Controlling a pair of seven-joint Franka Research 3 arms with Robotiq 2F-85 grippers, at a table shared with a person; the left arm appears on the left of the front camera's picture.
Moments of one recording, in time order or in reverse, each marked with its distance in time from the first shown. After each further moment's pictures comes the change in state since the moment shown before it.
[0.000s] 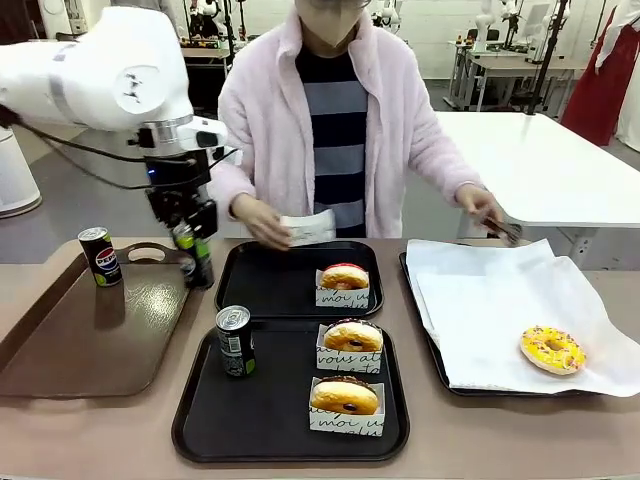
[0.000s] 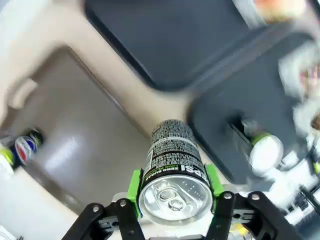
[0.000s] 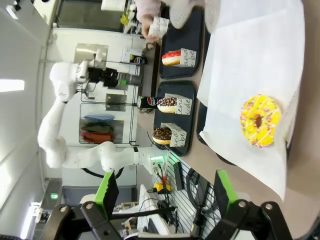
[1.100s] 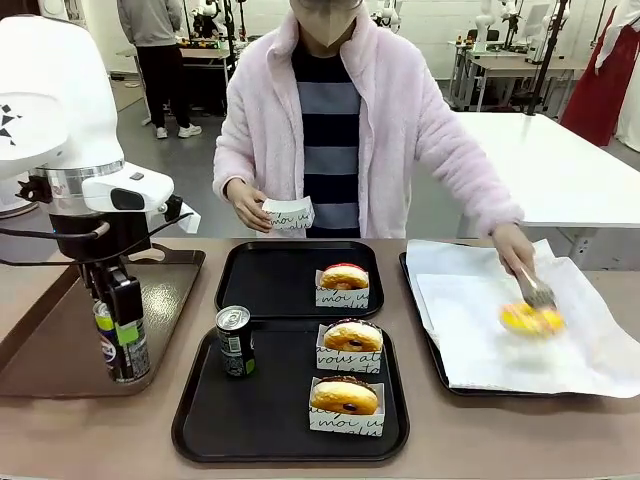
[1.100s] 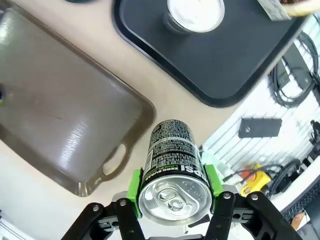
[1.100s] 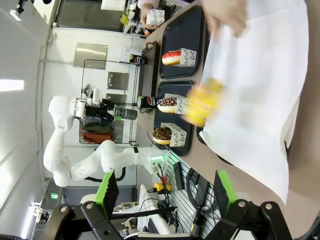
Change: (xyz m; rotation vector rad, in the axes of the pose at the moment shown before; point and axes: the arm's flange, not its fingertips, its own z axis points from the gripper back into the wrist) left arm -0.131 -0.064 -0.007 0.035 0.052 -0.169; right arm 0.000 0.000 0.000 0.000 0.000 0.000
